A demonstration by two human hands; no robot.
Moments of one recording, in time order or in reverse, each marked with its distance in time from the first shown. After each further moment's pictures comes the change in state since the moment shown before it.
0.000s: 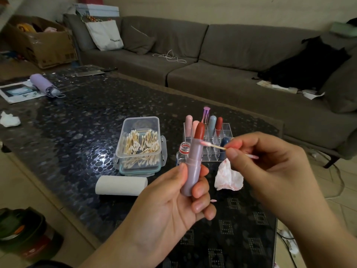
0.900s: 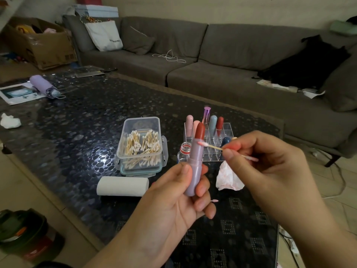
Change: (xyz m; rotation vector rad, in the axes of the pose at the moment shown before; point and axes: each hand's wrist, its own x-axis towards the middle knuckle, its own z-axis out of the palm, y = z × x) left_hand -0.001 0.000 0.010 0.104 0.179 0.063; right_hand 0.000 -0.003 0.006 -0.081 0.015 -0.029
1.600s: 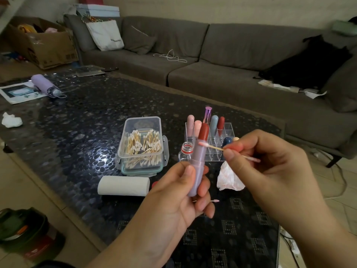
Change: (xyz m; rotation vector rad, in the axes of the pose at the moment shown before) left_hand -0.002 -0.001 0.002 0.114 0.024 0.058; right_hand 0.000 -0.003 0.001 -0.010 0.000 -0.013
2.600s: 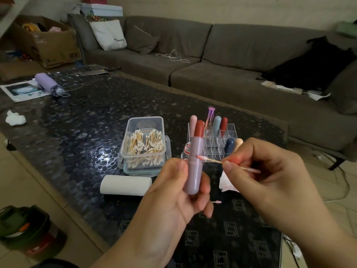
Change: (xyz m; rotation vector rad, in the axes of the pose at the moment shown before) left_hand 0.000 0.002 0.001 0.030 0.052 0.103; right_hand -0.003 0.000 0.002 0.015 -0.113 0.029
